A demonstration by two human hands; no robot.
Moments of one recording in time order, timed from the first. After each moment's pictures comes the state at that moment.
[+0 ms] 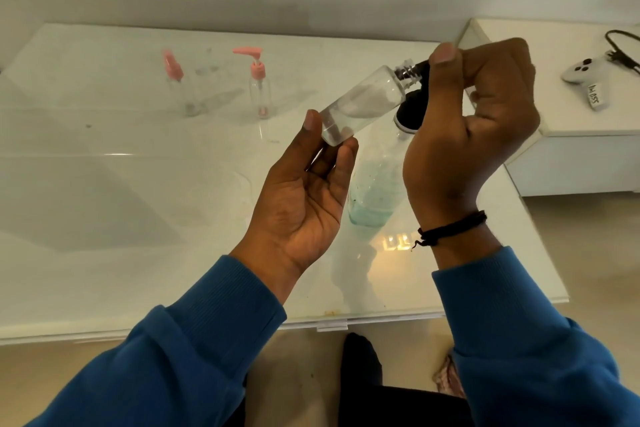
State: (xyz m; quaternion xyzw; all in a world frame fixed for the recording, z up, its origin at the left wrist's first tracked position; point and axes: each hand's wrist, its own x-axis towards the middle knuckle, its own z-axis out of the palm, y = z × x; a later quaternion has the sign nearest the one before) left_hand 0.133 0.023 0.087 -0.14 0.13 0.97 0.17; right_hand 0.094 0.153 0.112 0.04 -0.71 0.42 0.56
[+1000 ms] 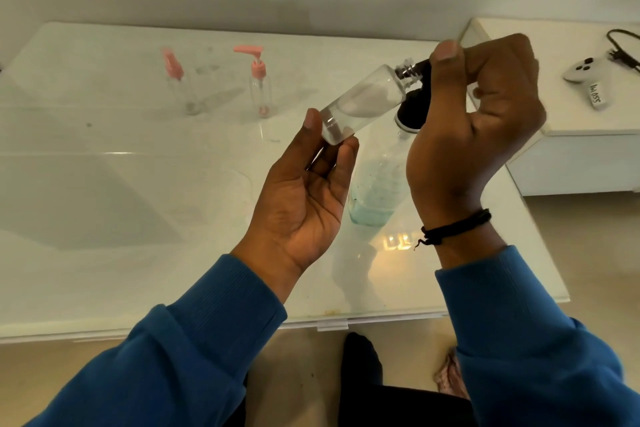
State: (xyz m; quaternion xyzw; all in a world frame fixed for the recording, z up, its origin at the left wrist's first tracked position) left_hand 0.133 0.023 0.086 -0.13 0.12 0.97 0.17; right_hand 0.093 0.156 0.114 0.05 -0.71 0.43 0.56
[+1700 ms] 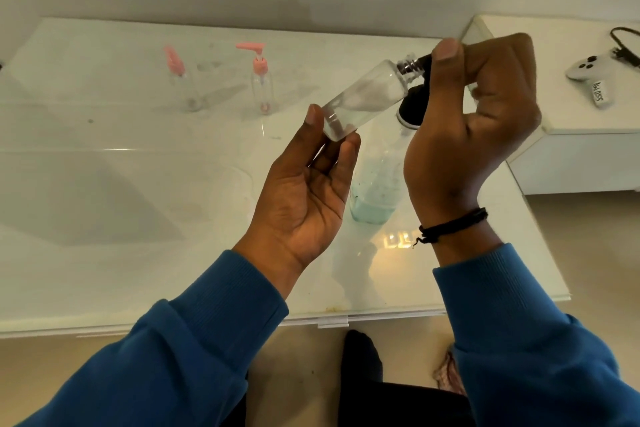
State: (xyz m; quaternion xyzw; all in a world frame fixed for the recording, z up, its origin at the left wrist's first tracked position) left_hand 0.133 0.023 0.087 -0.14 0.12 0.97 0.17; right_hand 0.093 0.154 0.112 0.05 -0.71 0.42 0.56
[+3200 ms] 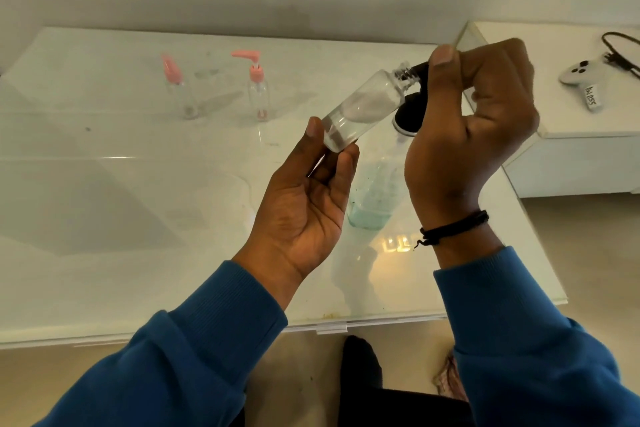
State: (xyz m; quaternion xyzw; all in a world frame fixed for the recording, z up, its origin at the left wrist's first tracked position) left_hand 0.136 0.025 0.085 -0.14 0.12 0.97 0.19; right_hand 0.092 0.159 0.114 0.04 -0.71 0.43 0.56
